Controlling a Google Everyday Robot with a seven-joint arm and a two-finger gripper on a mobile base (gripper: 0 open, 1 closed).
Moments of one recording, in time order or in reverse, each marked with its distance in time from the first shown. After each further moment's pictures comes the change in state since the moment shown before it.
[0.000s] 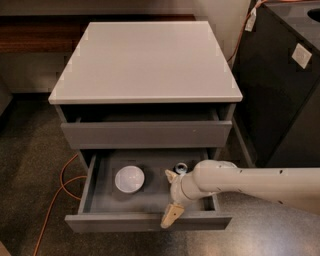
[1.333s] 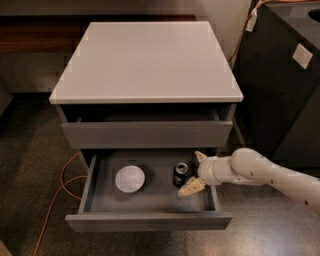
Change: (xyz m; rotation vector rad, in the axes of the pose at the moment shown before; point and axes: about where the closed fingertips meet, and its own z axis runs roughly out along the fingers) arm 0.071 -0.103 -0.042 0.184 -0.190 0.295
